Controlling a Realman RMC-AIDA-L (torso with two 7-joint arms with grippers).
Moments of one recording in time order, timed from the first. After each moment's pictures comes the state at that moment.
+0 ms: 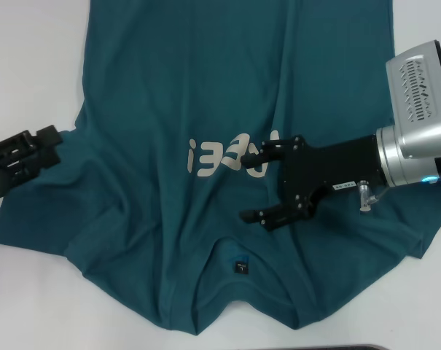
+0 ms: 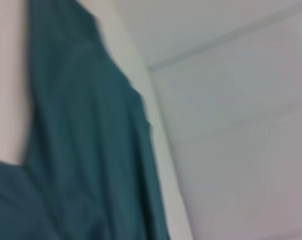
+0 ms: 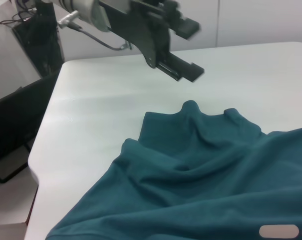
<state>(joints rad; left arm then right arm) -0.31 -2.06 -2.87 -0.61 -1.04 1.78 -2.15 0.47 2.10 -1.24 -0.80 -1.91 -1.43 1.30</state>
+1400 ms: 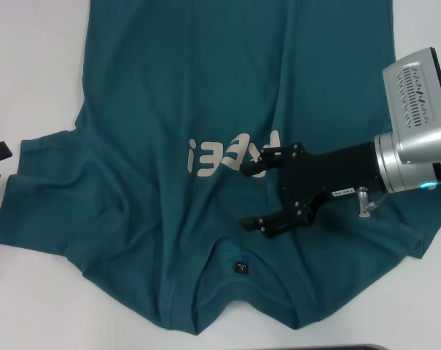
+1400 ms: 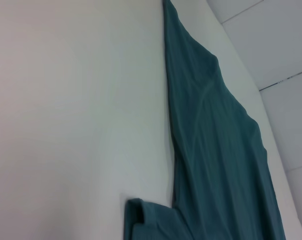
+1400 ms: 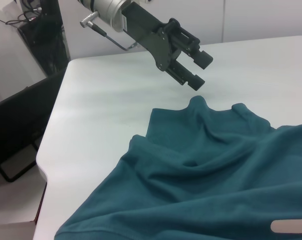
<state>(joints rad) -0.31 -2.01 -2.87 -0.71 -0.91 1.57 -2.22 0.47 2.10 -1.24 -0.78 -1.91 -1.43 1.30</state>
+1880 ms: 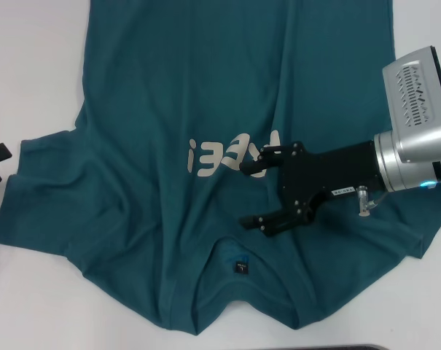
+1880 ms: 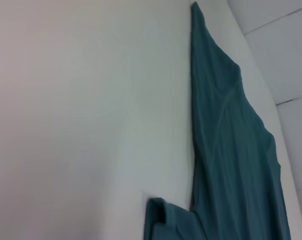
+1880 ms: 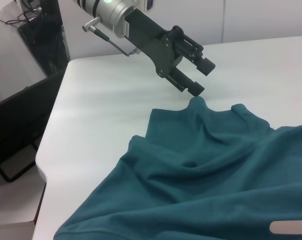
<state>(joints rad) -0.31 -2.01 -2.87 -0.67 -0.90 1.52 -2.28 0.48 2.10 -1.24 -0.78 -1.91 -1.43 1.30</state>
